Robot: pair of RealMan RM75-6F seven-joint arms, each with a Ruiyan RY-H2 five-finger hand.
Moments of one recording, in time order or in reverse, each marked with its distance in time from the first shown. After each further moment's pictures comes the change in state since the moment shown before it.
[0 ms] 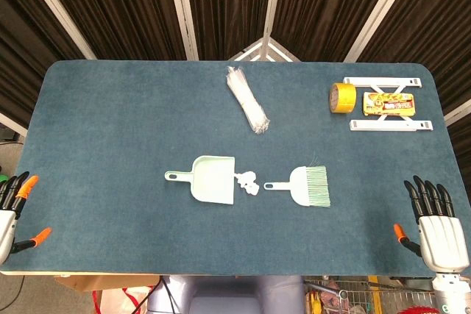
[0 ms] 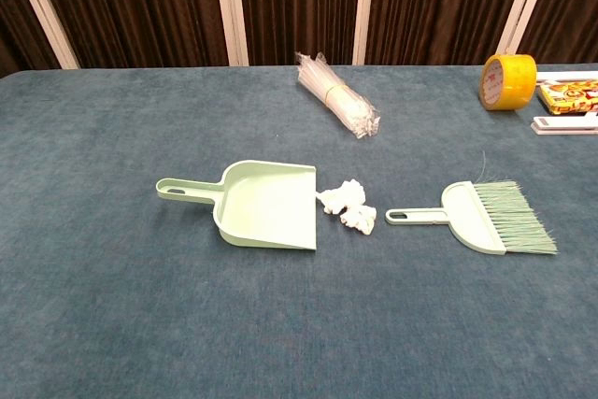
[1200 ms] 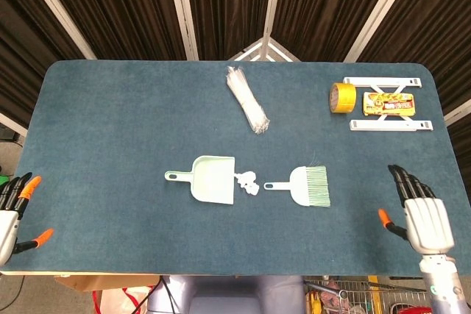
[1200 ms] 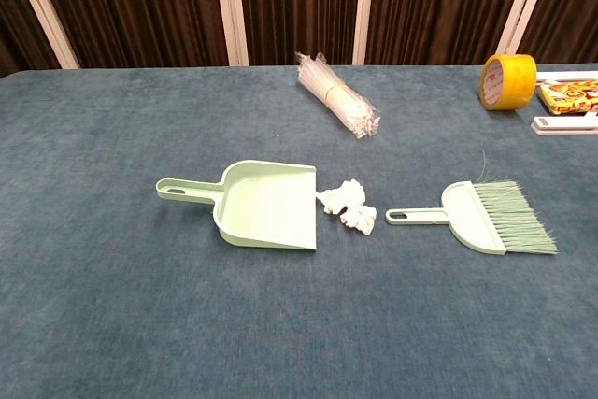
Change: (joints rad) left arm -0.004 -0.001 0.003 -0.013 0.001 -0.010 0.010; right arm 0.100 0.027 0.073 -0.114 0.038 -0.107 -0.001
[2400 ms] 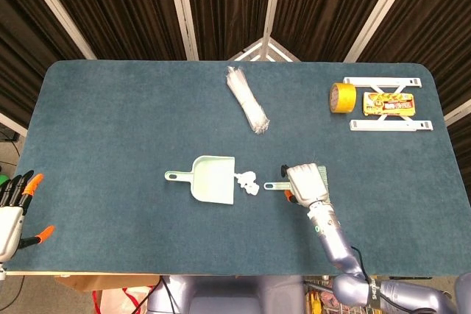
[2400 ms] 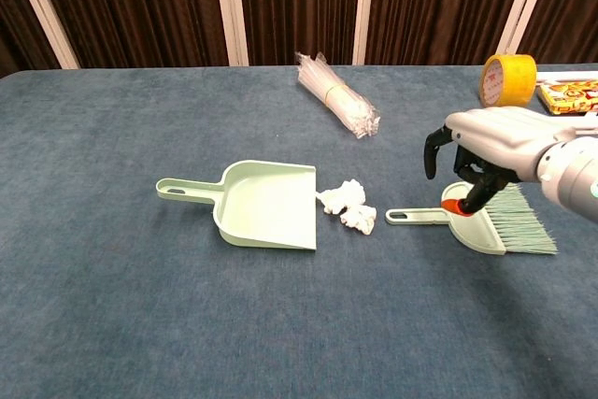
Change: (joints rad) left arm -0.017 -0.024 -0.019 -0.003 -0.064 -0.044 0.077; right arm 0.472 -0.459 0.111 0.117 0.545 -0.409 -0.577
